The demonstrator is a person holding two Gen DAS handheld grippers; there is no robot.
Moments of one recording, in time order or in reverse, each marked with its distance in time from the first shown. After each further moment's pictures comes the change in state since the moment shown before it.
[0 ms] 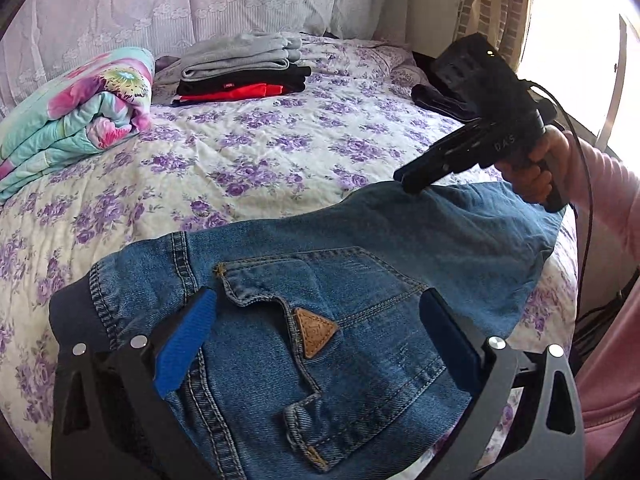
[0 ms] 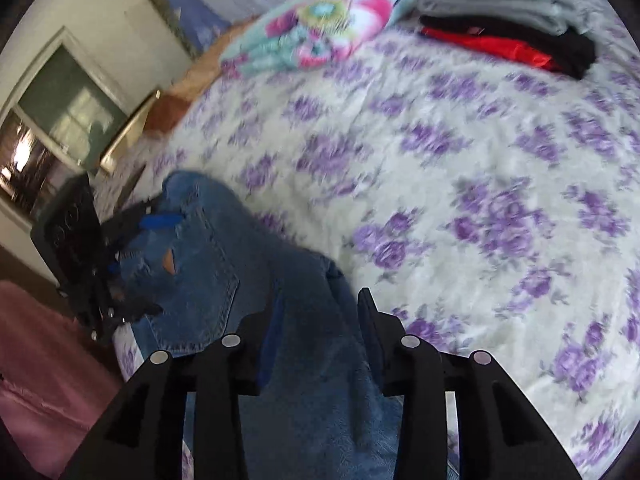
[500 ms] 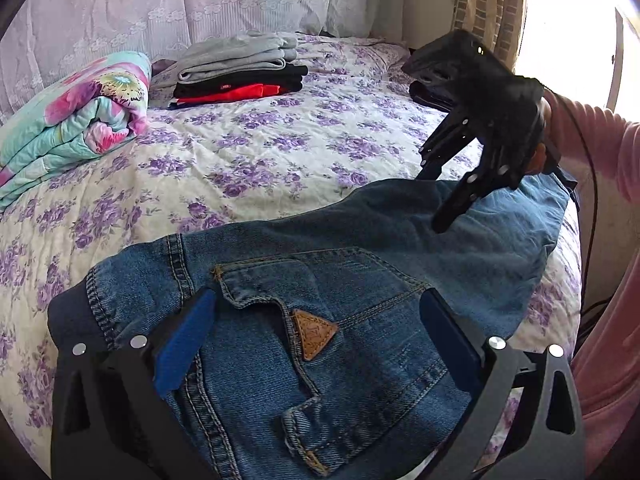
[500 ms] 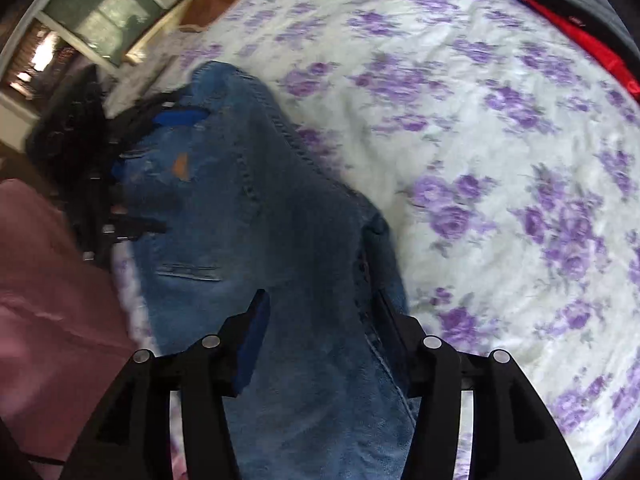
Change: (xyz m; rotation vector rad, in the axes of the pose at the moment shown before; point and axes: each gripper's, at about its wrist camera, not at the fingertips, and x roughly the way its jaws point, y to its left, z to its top) left arm 0.004 -0.001 0.000 0.021 -0.001 0.008; right arm 0.009 0.022 -0.001 -0.207 0.263 0.117
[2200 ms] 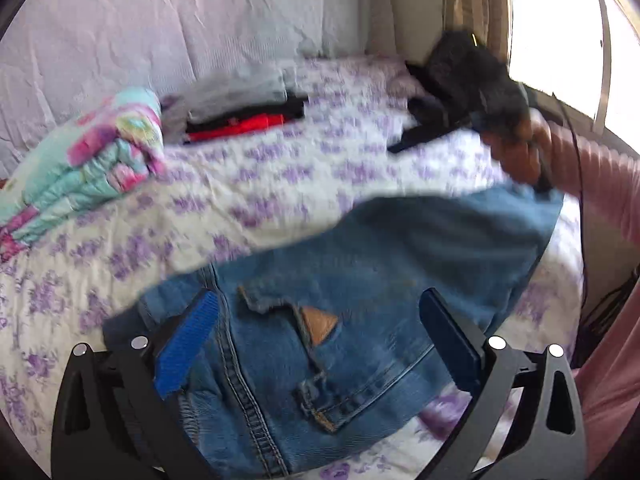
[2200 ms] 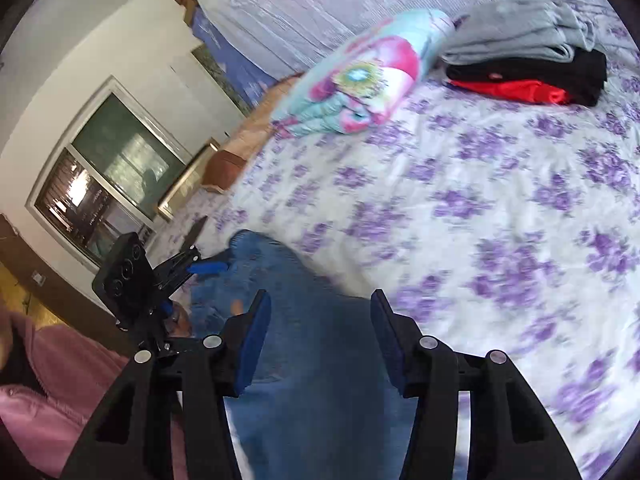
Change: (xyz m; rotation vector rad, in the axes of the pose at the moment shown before) left arm -0.046 -0.009 0.011 0.056 -0.117 0.053; right arm -0.052 -0.011 -0.025 0.190 -0.595 0.056
